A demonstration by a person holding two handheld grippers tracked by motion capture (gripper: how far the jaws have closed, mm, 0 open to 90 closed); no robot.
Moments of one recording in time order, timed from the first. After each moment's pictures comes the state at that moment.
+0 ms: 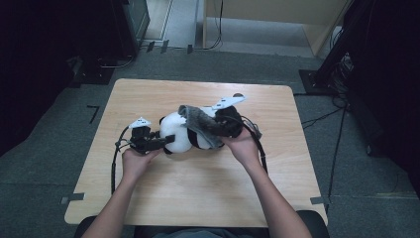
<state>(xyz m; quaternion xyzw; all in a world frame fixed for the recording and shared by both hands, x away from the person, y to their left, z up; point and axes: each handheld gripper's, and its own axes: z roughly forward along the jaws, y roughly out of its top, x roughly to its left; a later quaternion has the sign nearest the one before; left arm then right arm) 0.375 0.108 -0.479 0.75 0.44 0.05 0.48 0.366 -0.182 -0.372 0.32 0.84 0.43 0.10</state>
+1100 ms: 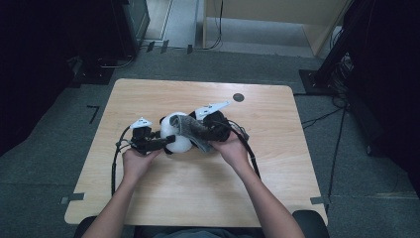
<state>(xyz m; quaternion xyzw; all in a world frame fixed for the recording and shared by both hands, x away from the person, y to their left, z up) 0.374 0.105 -0.479 0.75 0.45 0.05 0.48 0.375 -0.167 -0.405 0.33 0.85 0.40 0.09</state>
